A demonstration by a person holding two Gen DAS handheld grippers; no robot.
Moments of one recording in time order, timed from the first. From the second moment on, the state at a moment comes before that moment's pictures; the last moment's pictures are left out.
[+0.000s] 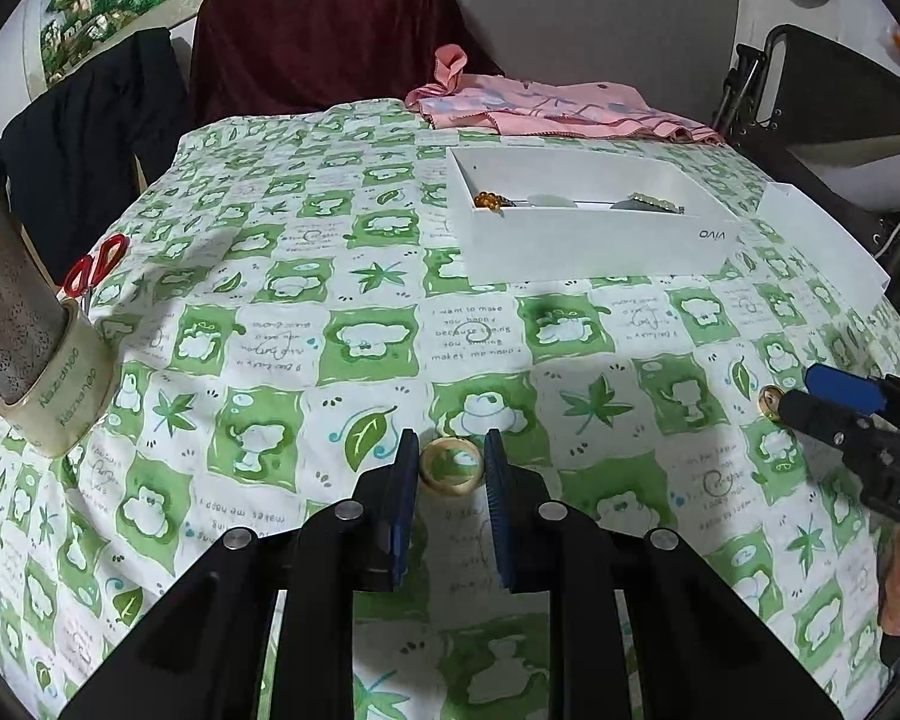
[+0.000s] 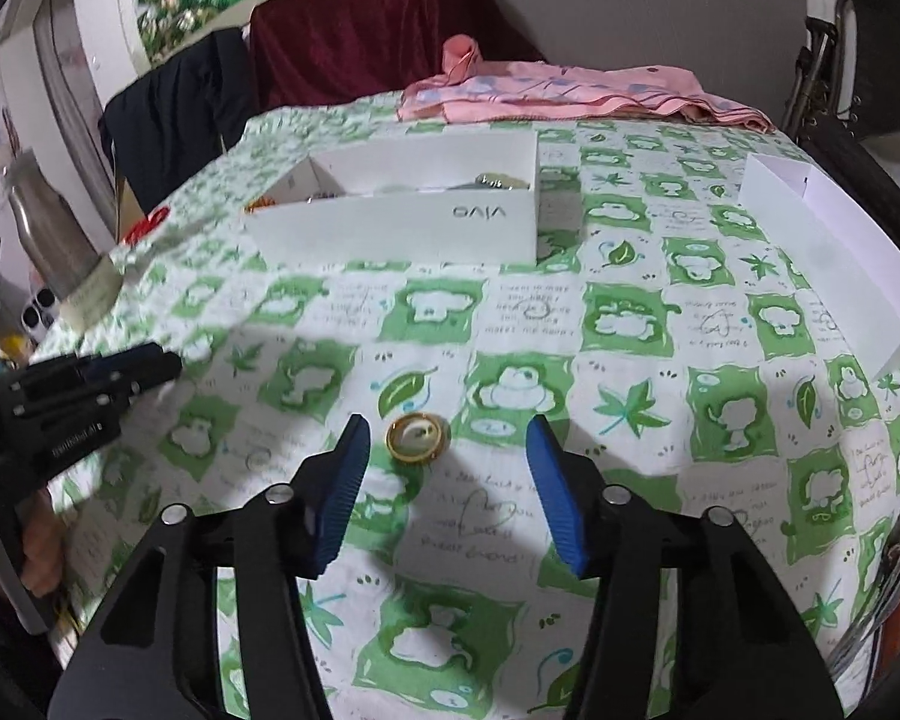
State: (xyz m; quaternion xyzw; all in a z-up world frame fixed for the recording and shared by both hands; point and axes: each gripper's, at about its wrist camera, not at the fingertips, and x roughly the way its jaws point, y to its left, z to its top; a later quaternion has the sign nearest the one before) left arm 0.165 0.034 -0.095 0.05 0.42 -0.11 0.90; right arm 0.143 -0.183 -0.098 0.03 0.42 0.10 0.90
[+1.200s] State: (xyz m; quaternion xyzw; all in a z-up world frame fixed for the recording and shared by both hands) left arm 0.159 0.049 -0.087 0.00 0.41 -0.12 0.90; right arm 0.134 -0.204 -0.090 0.08 0.39 0.11 0.91
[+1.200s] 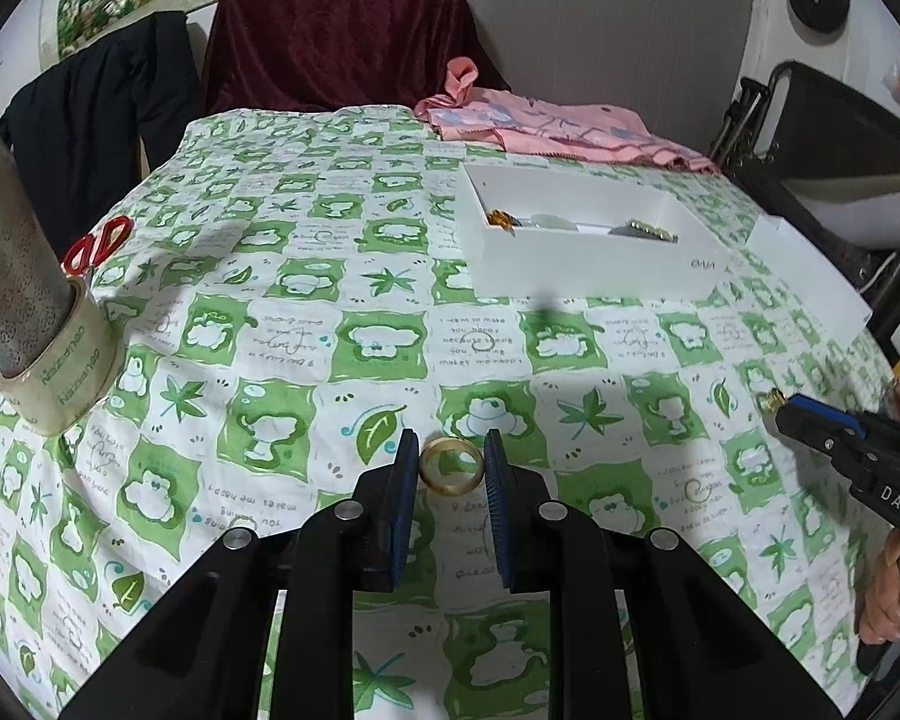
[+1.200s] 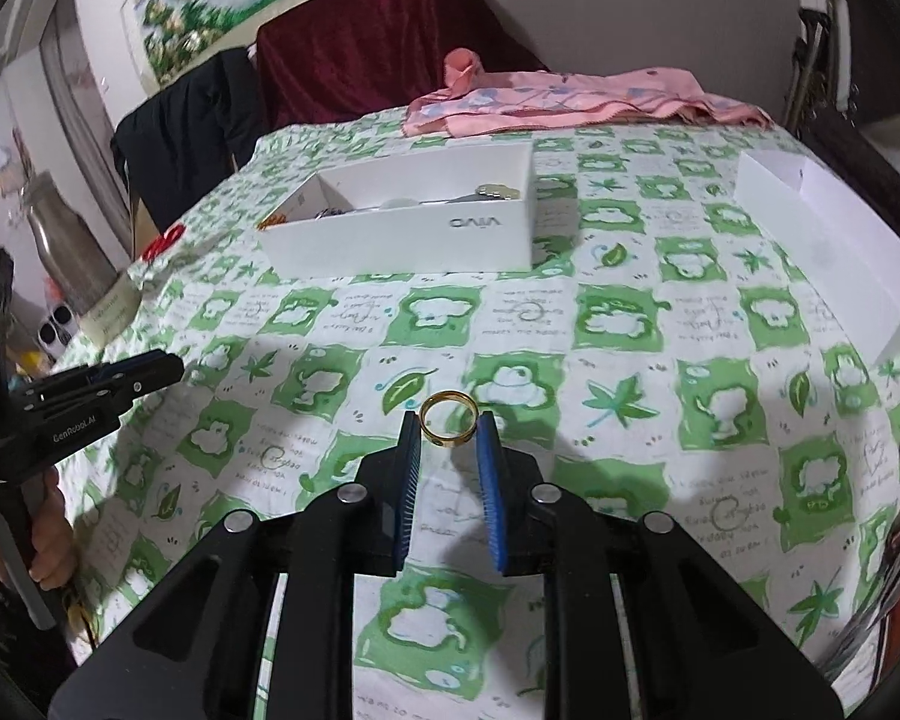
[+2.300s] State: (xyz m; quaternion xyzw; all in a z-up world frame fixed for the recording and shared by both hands) left arm 0.227 0.009 0.005 -0.01 0.34 -0.15 0.93; right arm 0.204 -0.218 0.002 0.12 0.31 0.14 0.93
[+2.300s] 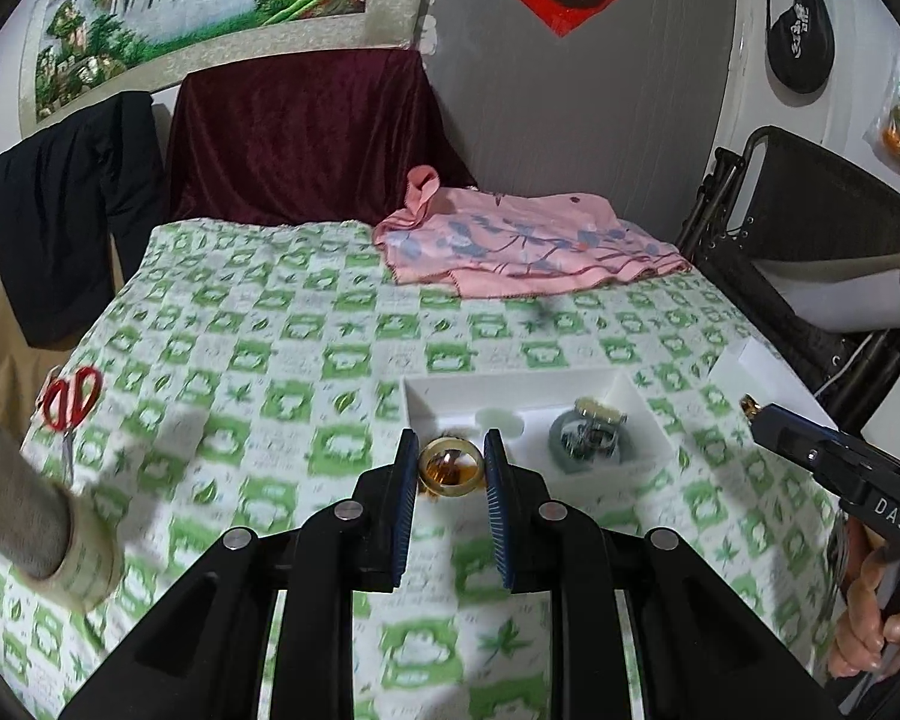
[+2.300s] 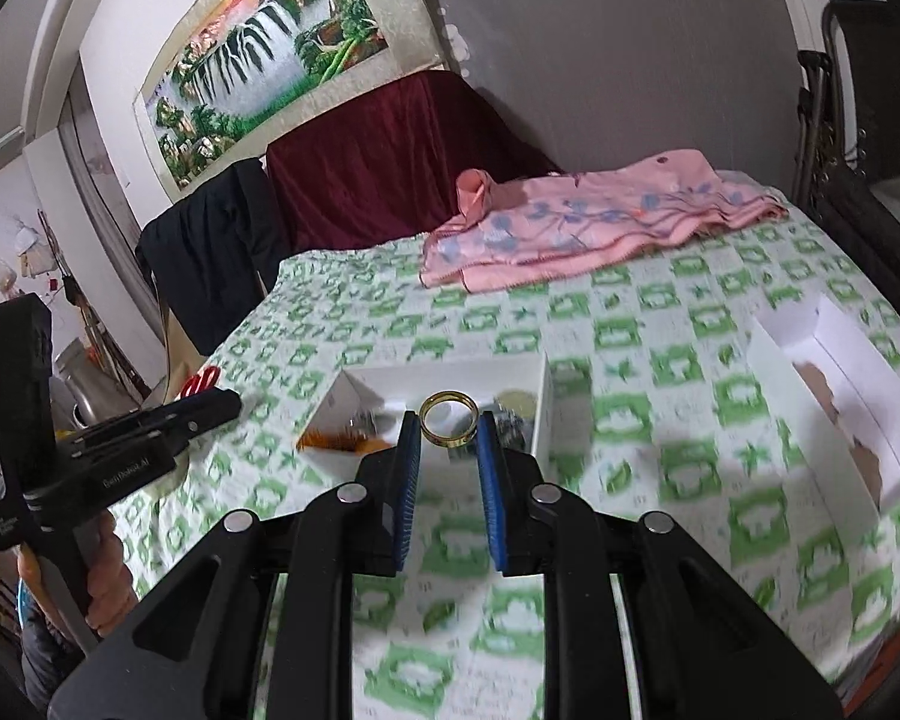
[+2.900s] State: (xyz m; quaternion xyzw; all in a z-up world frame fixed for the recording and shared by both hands) left arm 0.303 -0.013 -0.040 -0.02 0.39 -0.15 0.91; right arm 0.285 -0.218 -0.050 0.13 0.37 0.12 0.91
